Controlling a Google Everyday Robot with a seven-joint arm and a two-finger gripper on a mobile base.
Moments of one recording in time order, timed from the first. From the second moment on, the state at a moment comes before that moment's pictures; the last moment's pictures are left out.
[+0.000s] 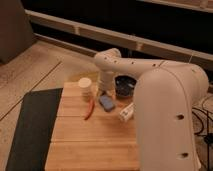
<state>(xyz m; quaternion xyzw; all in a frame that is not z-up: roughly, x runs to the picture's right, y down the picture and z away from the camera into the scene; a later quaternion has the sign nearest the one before) 0.023 0.041 0.842 -0.28 0.26 0.66 0.65</state>
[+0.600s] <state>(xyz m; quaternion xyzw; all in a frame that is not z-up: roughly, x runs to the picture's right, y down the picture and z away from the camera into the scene) 0.050 0.015 0.914 -0.25 0.31 0.66 0.64</state>
